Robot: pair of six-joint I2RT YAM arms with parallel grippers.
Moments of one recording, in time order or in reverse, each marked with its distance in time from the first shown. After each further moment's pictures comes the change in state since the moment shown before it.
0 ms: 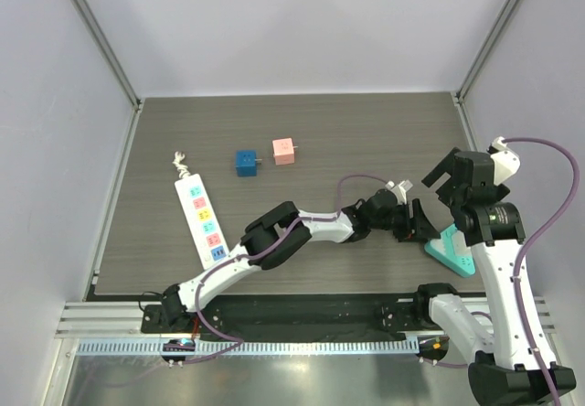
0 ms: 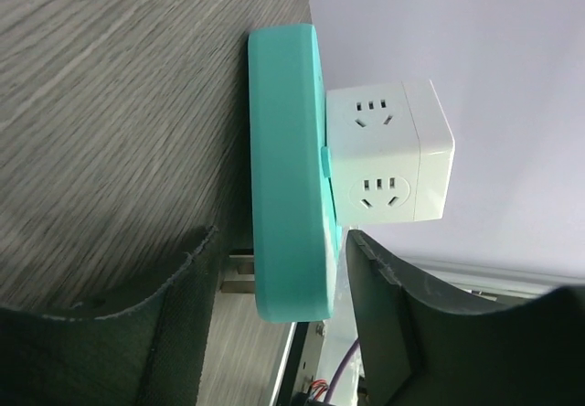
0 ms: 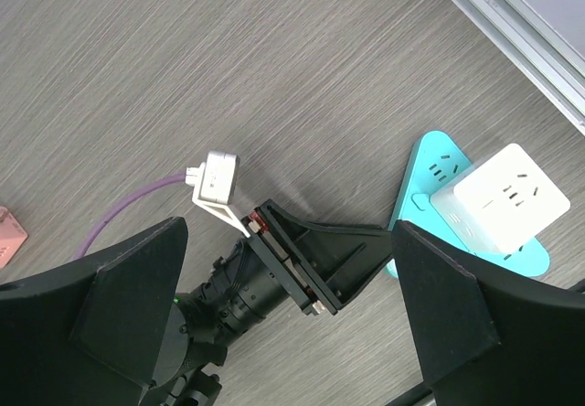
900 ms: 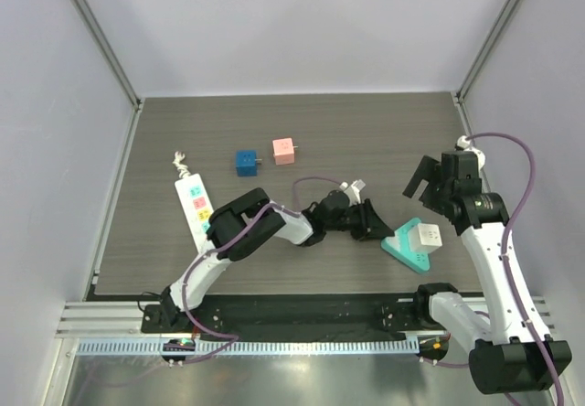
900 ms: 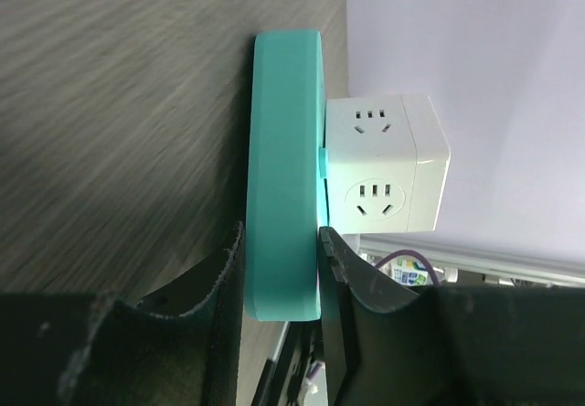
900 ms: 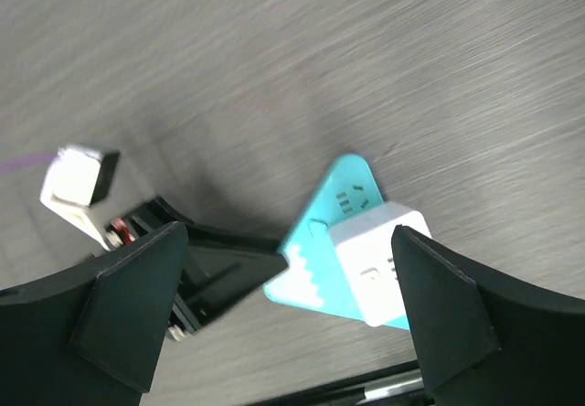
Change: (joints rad) left arm 0.098 -0.321 -0.646 0.293 -0.004 -0.026; right arm 0.000 0.089 -0.070 0.037 -0.221 -0.163
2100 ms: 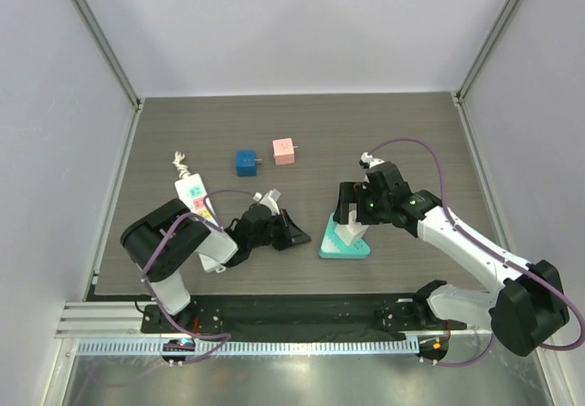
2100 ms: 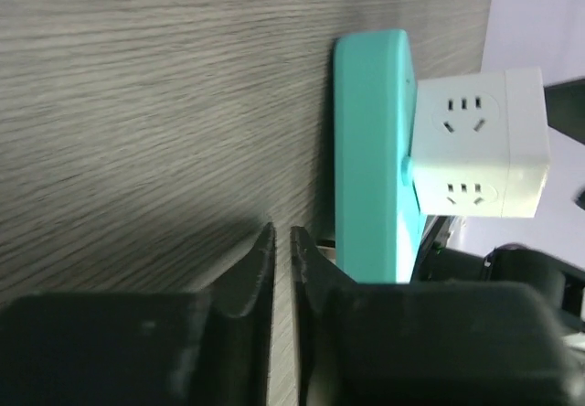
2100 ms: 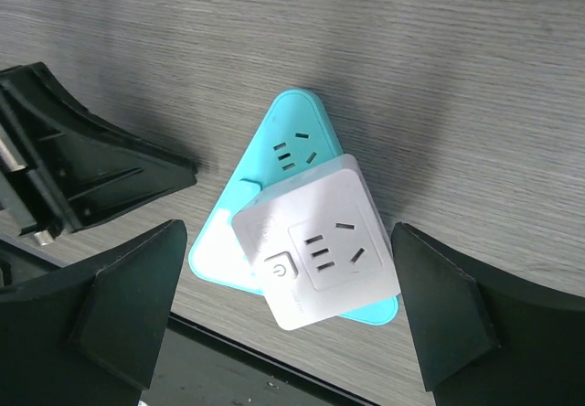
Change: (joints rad) left arm 0.237 -0.590 -0.840 0.021 -0.169 0.183; right arm 0.486 0.233 -0.189 0.364 -0.275 -0.027
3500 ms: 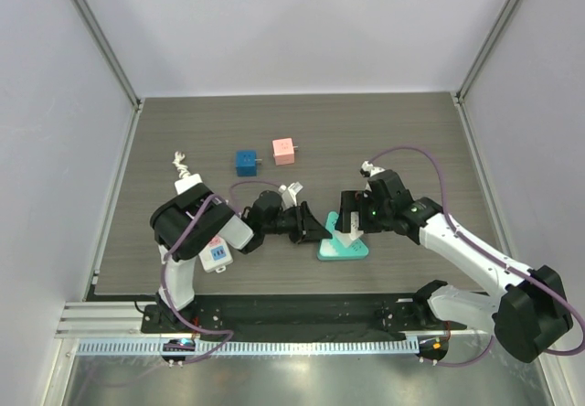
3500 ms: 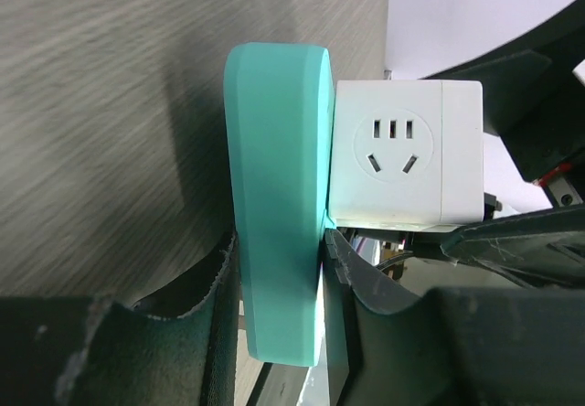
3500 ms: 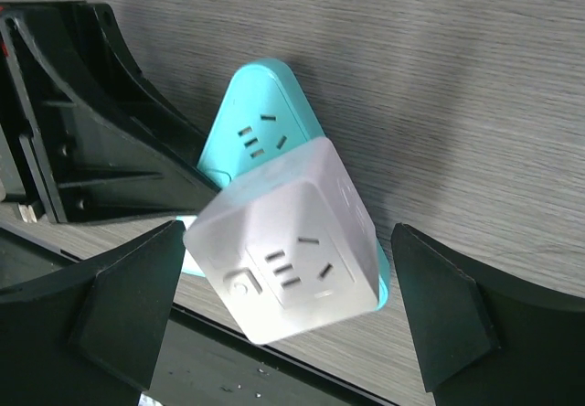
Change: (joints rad) left arm 0.028 0.218 0.196 0.142 0.356 -0.059; right arm 0.003 -0.040 -0.074 0.002 -0.024 -0.004
